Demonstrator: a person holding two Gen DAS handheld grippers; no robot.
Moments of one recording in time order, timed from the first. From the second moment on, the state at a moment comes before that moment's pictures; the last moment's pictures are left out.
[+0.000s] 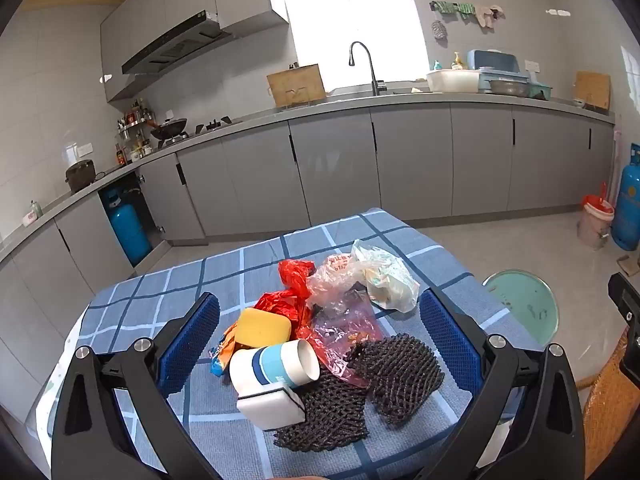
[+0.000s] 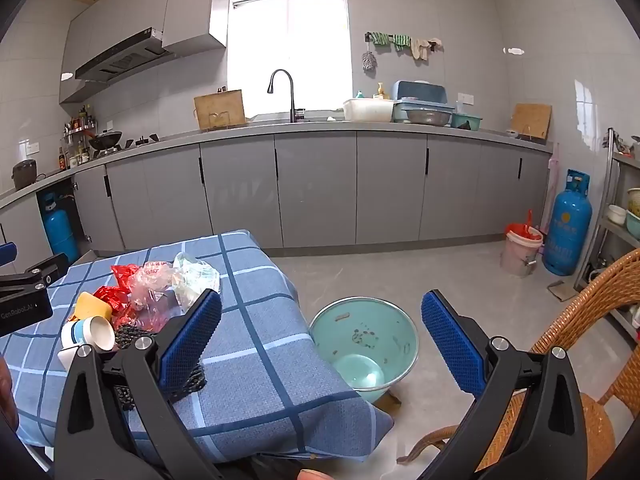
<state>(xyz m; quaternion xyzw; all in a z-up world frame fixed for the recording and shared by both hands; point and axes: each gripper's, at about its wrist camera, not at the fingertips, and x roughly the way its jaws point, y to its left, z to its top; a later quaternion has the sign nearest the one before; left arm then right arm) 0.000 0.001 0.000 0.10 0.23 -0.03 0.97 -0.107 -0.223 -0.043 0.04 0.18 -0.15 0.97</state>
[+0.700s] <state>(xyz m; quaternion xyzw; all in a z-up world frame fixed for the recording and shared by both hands) 0.006 0.009 -0.005 0.10 0.23 -0.02 0.97 -0.105 -0.220 -0.047 0.04 0.19 -0.14 0.97</state>
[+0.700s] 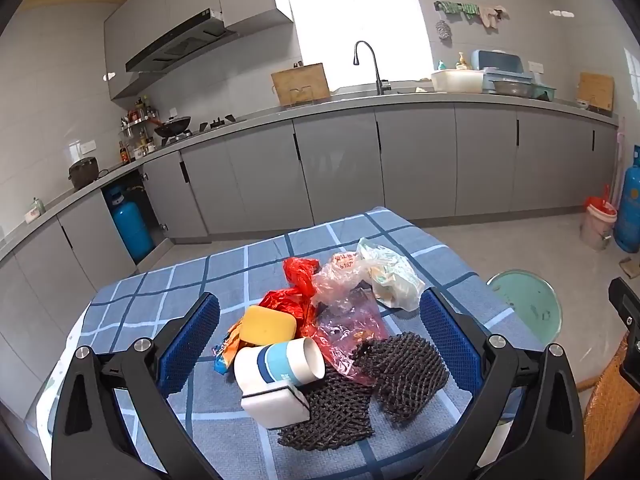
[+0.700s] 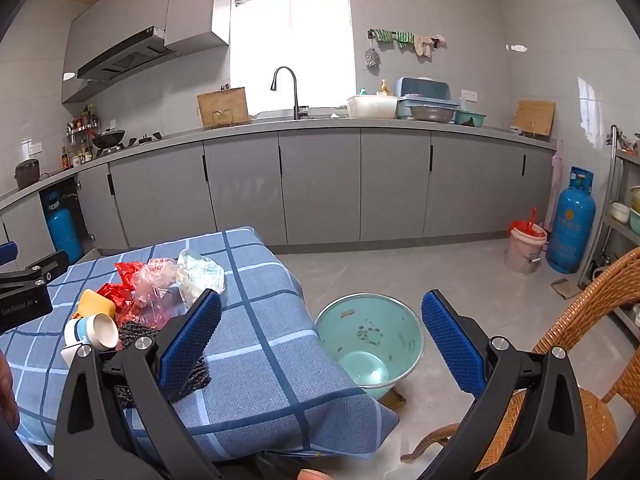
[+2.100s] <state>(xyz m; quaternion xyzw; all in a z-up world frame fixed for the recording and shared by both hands) 0.006 0.013 -0.005 0.10 0.23 -0.02 0.97 -0.105 -0.218 -0.047 0.05 0.19 -0.14 0.97</state>
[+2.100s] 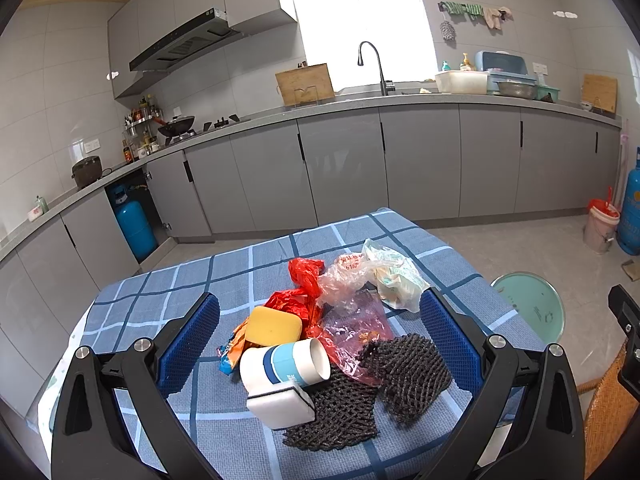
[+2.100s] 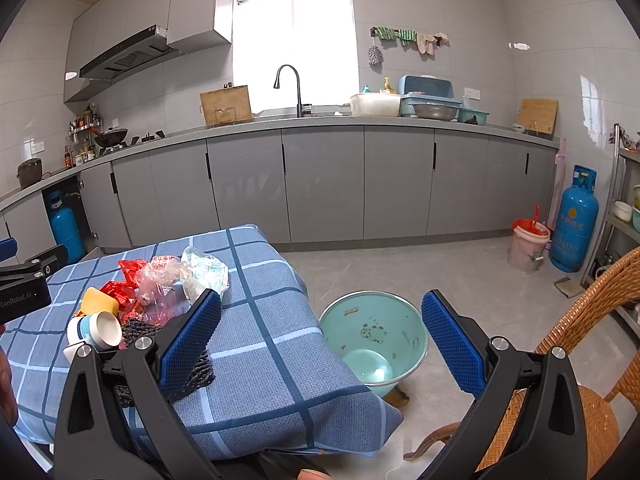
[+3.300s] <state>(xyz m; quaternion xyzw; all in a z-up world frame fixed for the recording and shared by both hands) 0.020 0.030 -0.013 0.10 0.24 0.00 0.97 -0.088 -0.207 -0.060 0.04 0.20 -0.12 0.97</state>
